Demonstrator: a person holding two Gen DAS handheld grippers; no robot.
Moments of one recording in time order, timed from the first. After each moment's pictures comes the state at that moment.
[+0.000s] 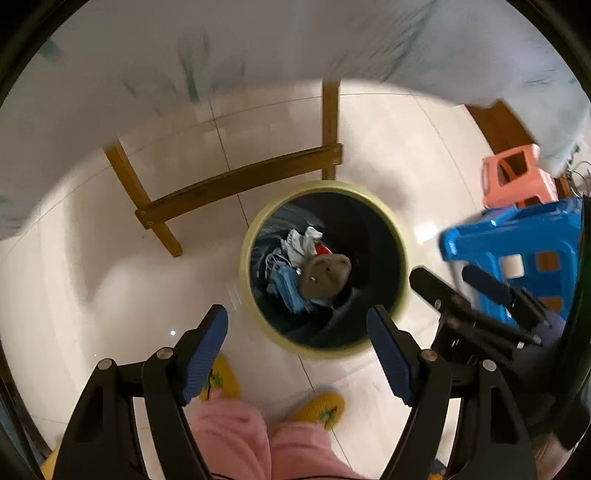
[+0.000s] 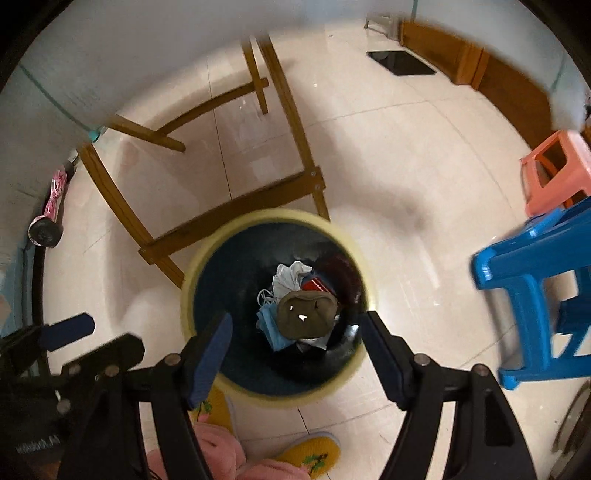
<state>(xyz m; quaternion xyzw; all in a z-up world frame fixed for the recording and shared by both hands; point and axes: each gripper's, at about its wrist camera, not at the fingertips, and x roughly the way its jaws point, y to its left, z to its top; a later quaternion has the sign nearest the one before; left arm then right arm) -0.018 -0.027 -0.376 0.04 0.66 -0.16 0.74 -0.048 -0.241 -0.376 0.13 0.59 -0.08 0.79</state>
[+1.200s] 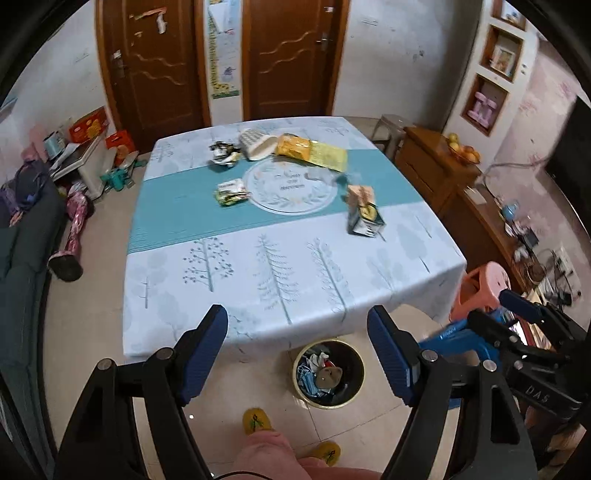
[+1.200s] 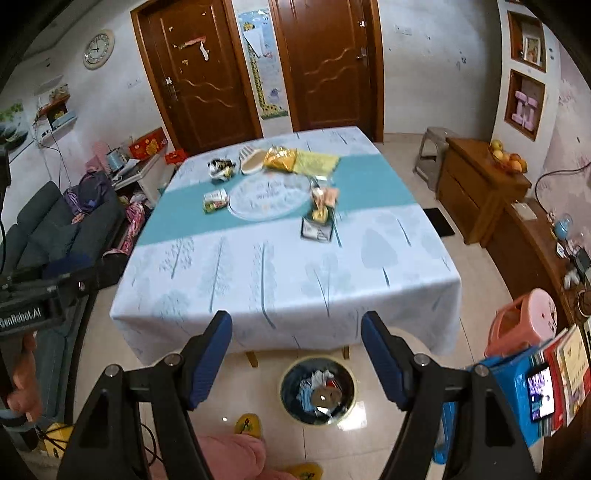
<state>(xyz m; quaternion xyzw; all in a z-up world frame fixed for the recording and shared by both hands) -0.019 0.066 0.082 0.02 0.47 -0.12 0.88 -0.048 -0.193 0.063 0.04 0.44 0.01 0.90</state>
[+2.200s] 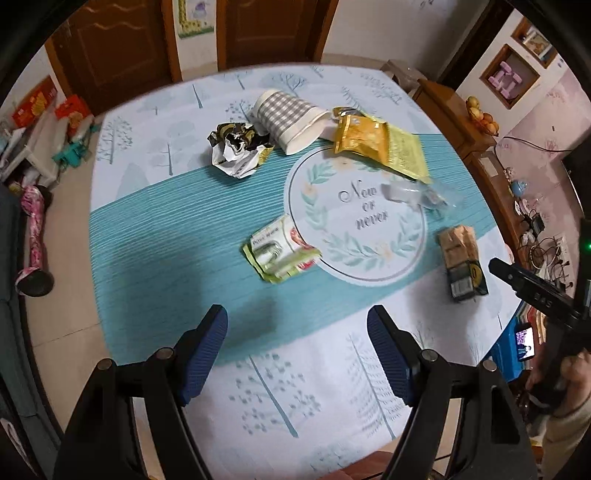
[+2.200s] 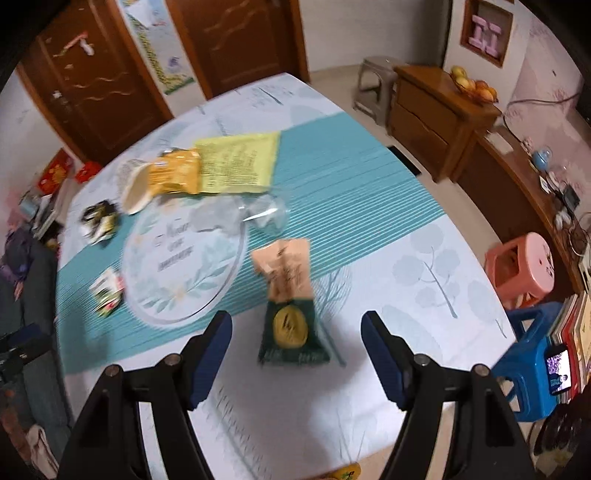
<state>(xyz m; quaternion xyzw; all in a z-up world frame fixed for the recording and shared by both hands) 0.286 0.127 -0.016 0.03 0.60 -0.18 0.78 0.211 -0.226 -0.030 0.13 0.54 -0.15 0.82</state>
